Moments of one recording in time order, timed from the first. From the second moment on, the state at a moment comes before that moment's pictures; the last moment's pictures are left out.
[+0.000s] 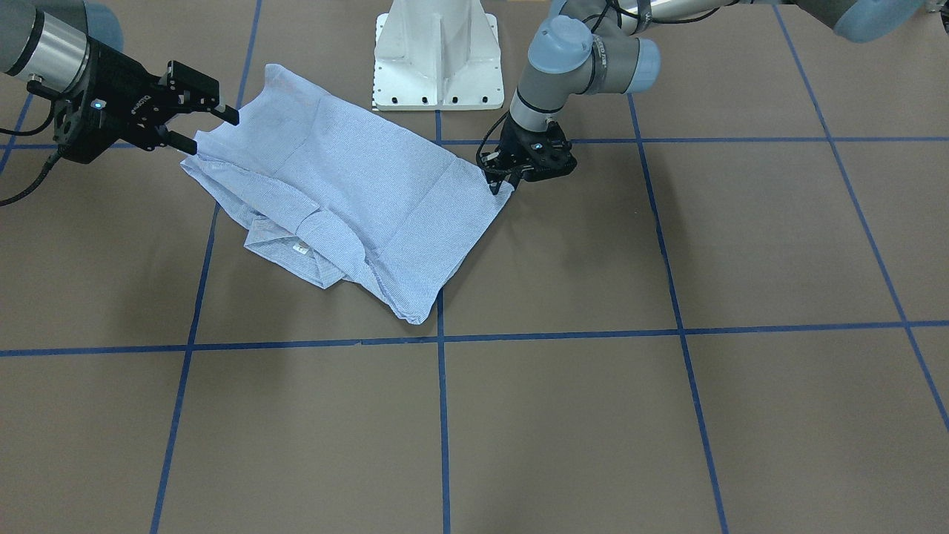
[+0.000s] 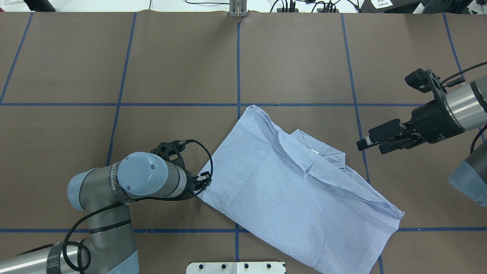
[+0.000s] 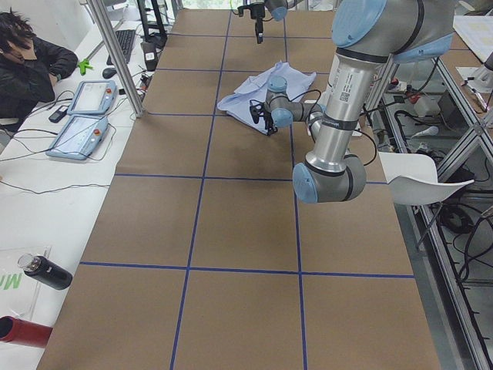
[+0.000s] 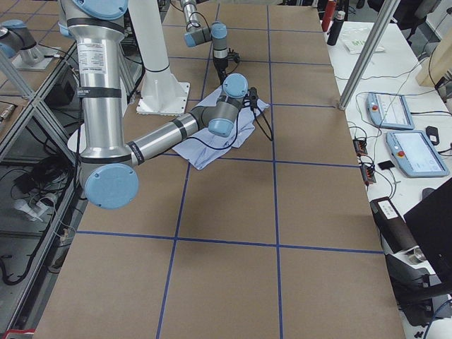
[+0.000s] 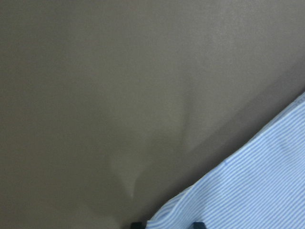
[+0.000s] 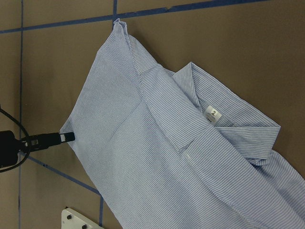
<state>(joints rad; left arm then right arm) -0.34 -2.02 -1.78 -1.88 -1.76 -1.71 0.91 -1.54 1.98 -0.83 2.55 1.18</state>
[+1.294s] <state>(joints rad) -0.34 -2.02 -1.82 -1.79 -1.77 -1.71 0.91 -1.50 1.96 -0.84 2.53 1.19</state>
